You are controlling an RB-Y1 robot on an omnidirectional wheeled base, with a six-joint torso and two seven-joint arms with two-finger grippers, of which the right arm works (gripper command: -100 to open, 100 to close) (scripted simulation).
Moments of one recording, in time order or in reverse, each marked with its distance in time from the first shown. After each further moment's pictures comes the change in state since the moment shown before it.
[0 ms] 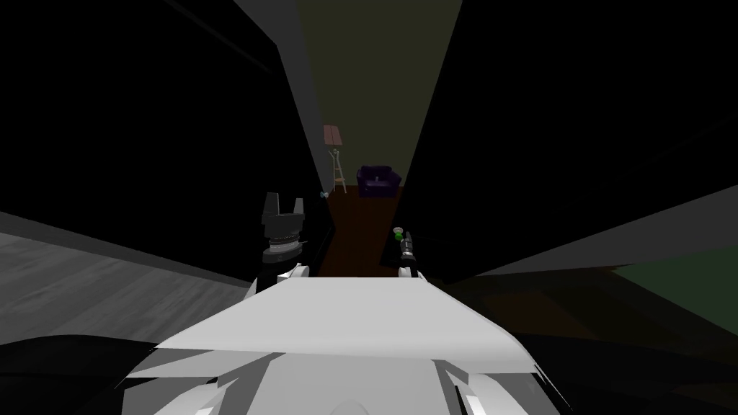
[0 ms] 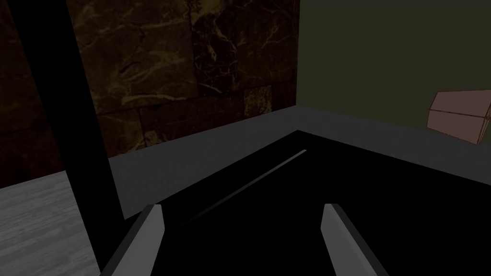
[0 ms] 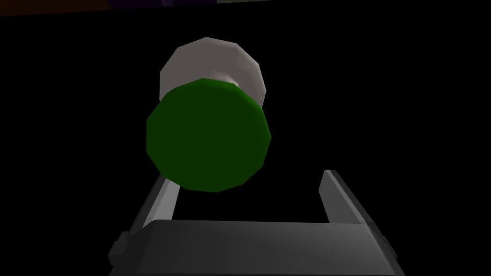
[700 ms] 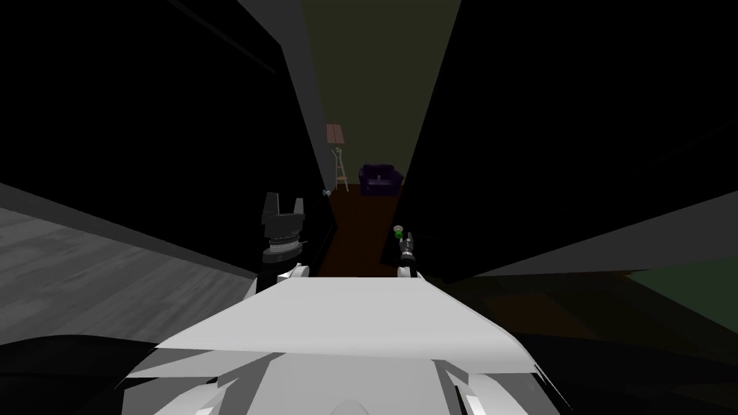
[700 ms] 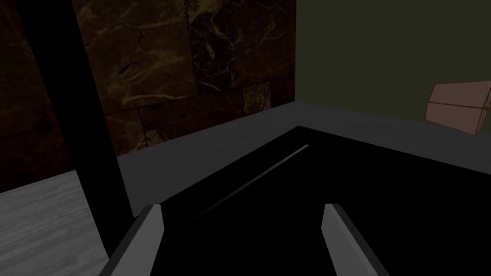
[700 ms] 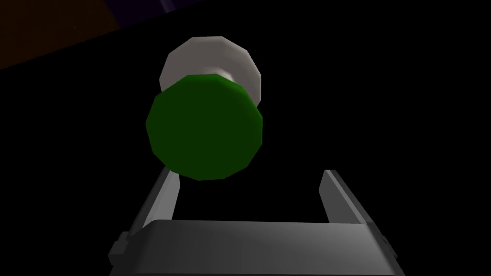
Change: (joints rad) arm -0.001 0.005 0.025 -0.003 -0.081 -0.001 -0.169
